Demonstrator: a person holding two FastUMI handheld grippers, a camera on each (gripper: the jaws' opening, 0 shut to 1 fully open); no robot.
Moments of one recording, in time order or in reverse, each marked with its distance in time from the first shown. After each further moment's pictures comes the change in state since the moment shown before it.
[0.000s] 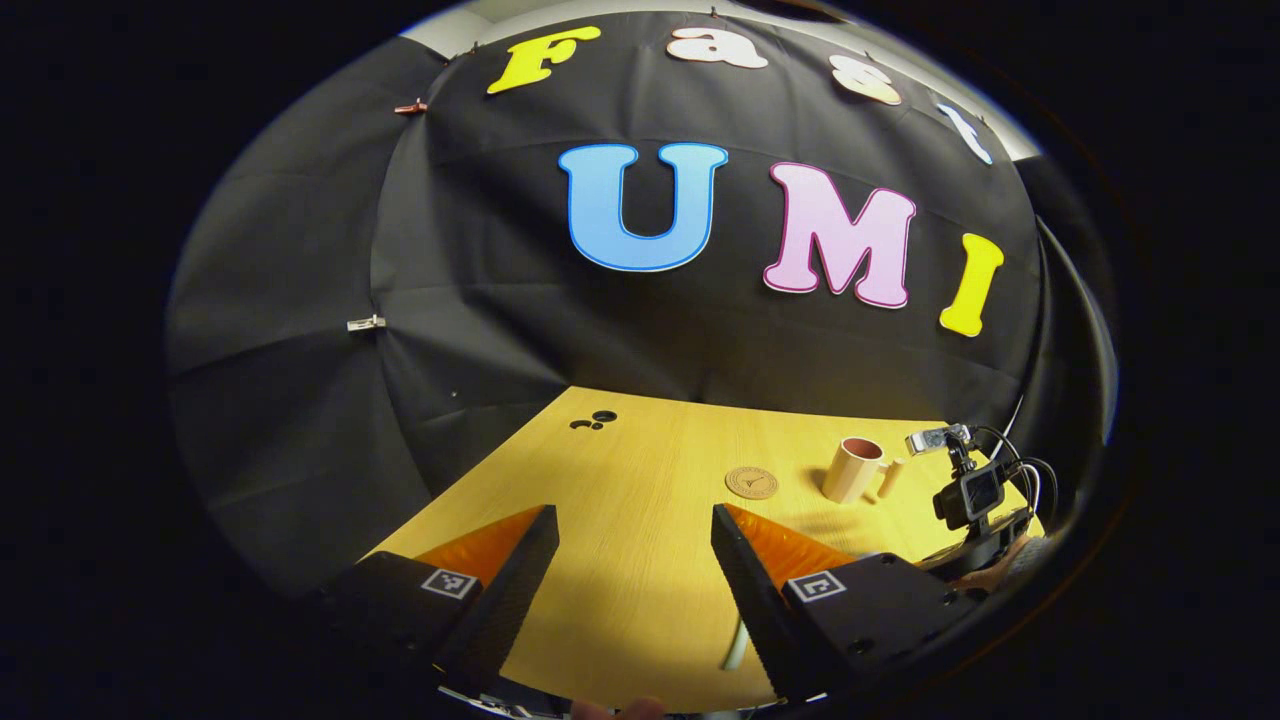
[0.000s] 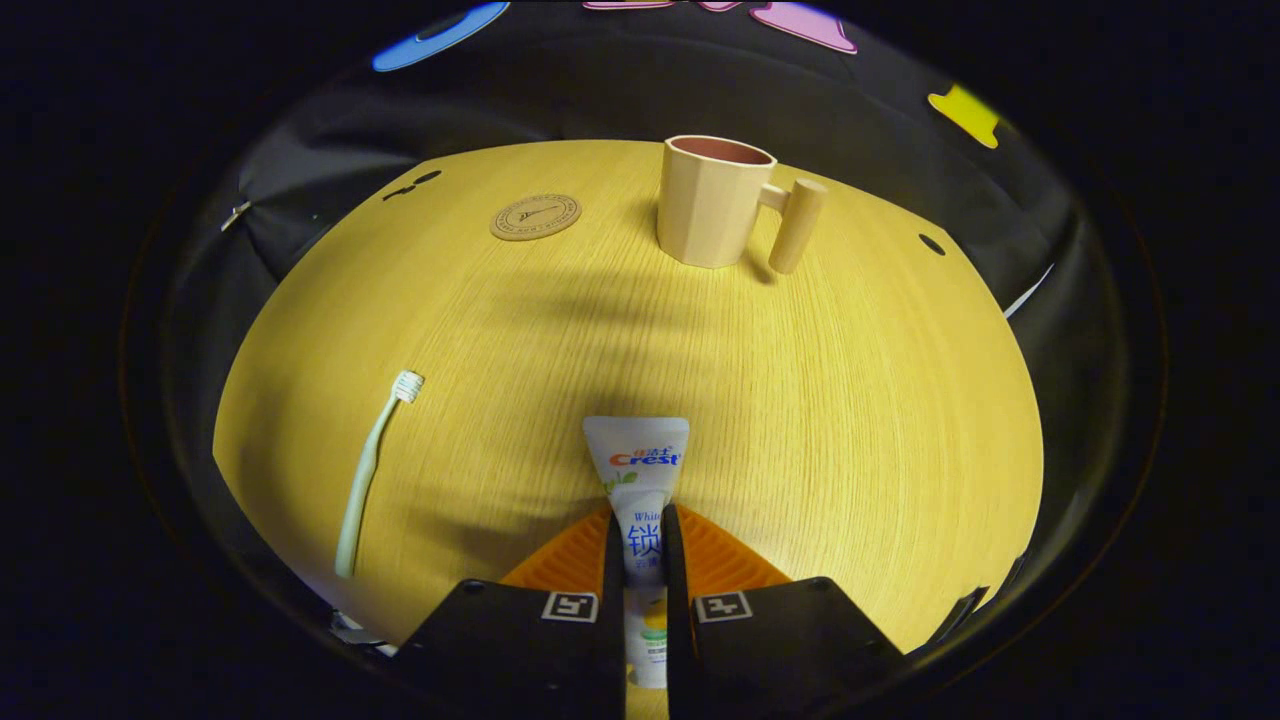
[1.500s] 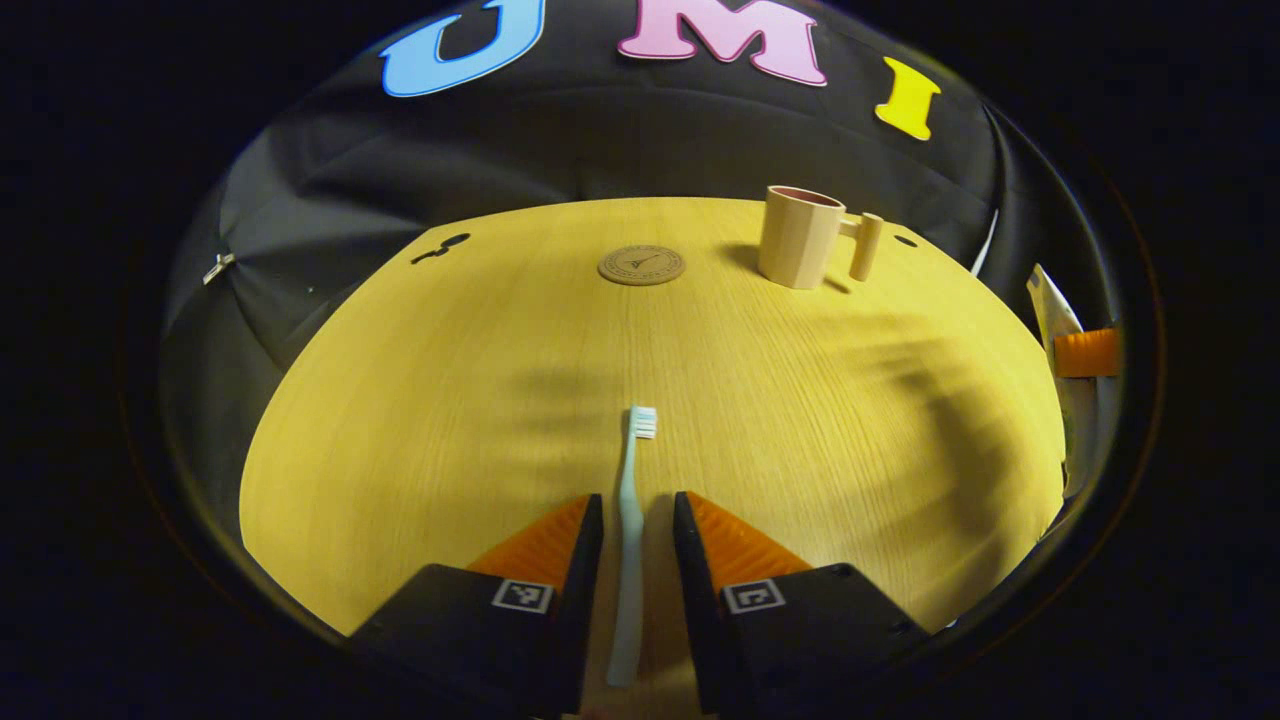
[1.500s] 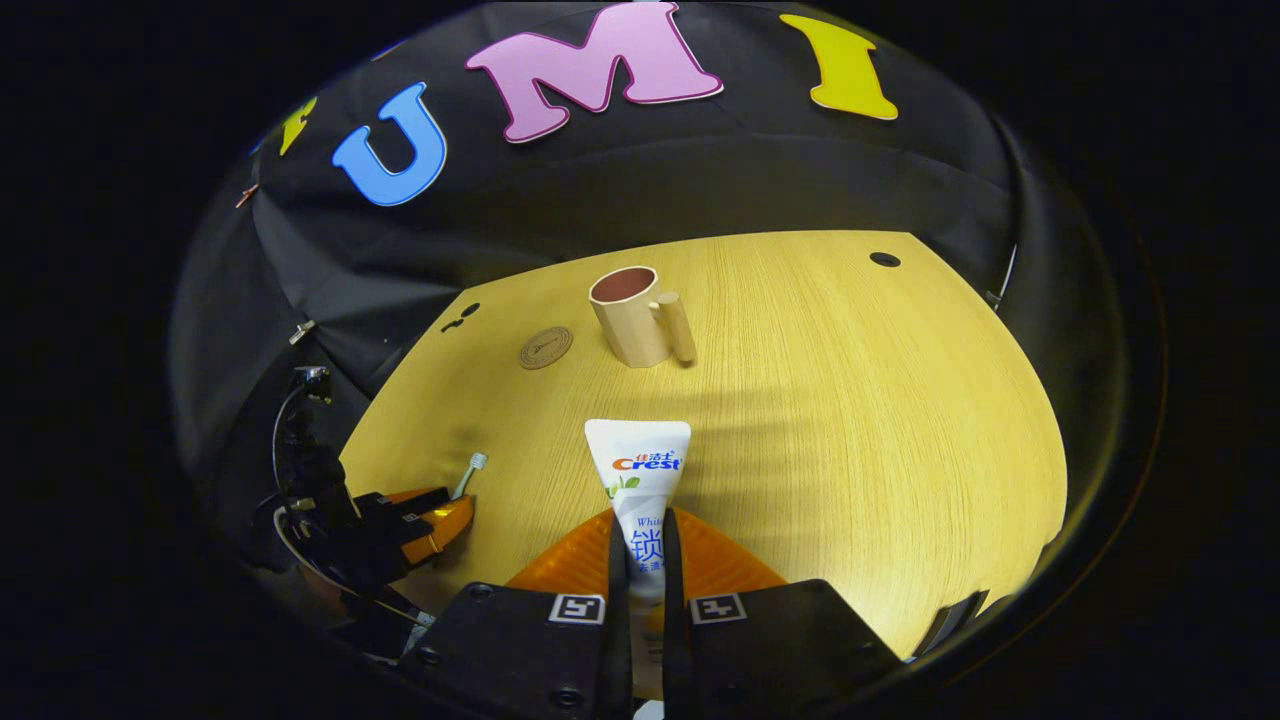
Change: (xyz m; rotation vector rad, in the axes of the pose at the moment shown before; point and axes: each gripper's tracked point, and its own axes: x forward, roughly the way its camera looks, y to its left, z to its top) left arm 0.101 -0.116 -0.213 0.209 0.503 -0.133; right arm -0.106 -0.082 0.031 0.176 -0.273 0.220
